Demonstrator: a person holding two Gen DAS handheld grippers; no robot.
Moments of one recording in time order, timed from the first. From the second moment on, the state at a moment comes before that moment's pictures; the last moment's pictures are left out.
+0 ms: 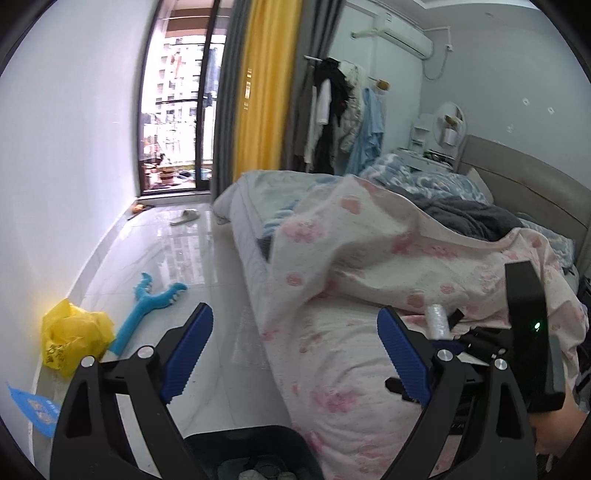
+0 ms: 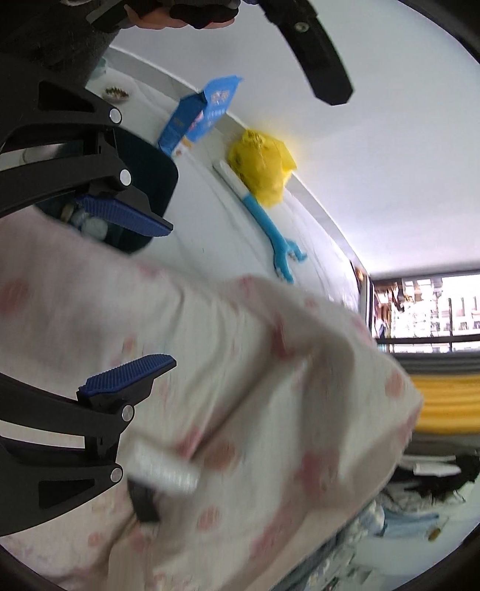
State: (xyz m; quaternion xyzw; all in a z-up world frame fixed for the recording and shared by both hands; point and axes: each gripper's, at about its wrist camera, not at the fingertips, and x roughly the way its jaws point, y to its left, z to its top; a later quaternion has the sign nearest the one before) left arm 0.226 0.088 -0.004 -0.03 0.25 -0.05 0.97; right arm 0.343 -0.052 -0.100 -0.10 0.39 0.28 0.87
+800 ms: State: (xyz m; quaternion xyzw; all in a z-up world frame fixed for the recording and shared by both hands) left arm 0.301 -0.025 -0.059 -0.05 0.34 -0.19 0.92; right arm 0.389 -0.195 -0.103 -0.01 0.38 0.20 0.90
